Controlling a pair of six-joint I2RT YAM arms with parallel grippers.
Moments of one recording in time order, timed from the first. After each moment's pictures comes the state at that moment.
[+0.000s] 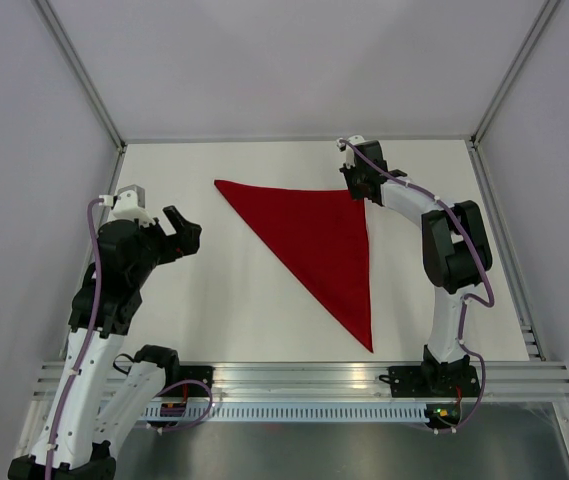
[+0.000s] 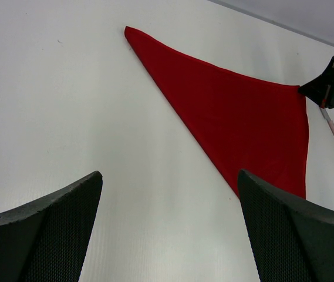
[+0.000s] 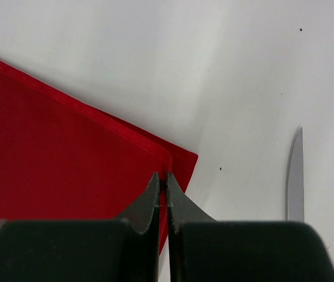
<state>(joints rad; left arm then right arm) -0.19 0.68 0.91 -0.61 -0.04 -0.41 0.30 2.03 1.48 -0.20 0.10 -0.13</state>
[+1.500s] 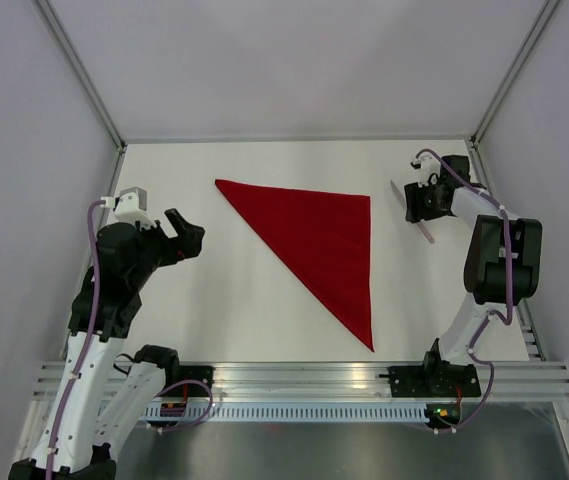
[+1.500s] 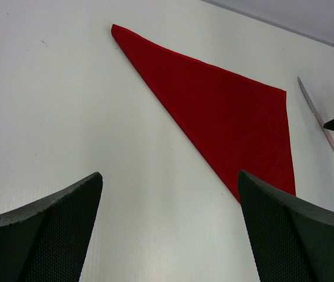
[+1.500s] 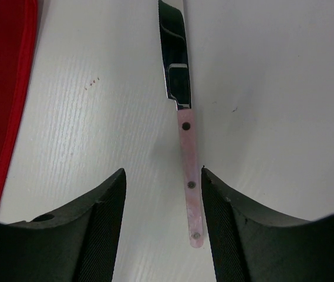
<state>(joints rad) -0.19 0.66 0.90 -0.60 0.01 -0.41 -0.13 1.86 1.26 -0.38 -0.25 -0.31</state>
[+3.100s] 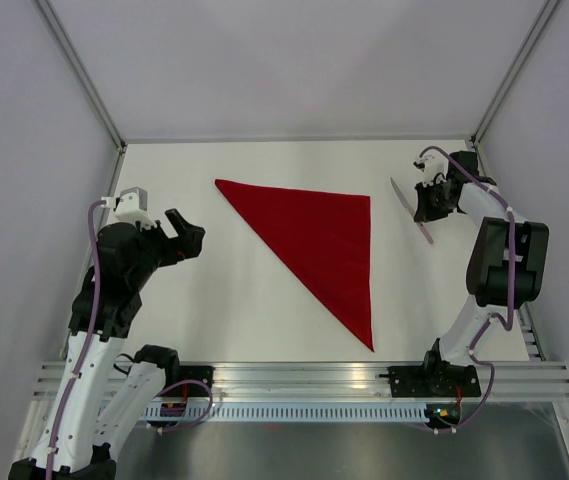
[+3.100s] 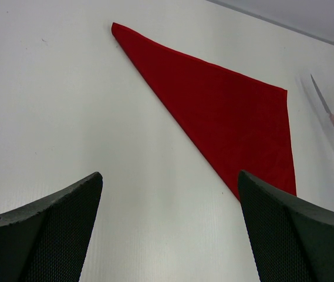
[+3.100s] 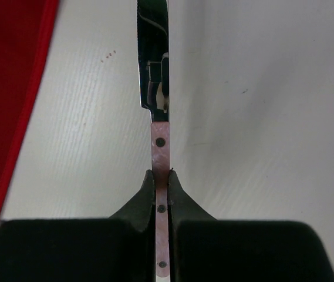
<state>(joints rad) -0.19 0.66 0.89 -0.60 0.01 -0.41 -0.16 1.87 1.31 -0.53 -0.33 -0.40</state>
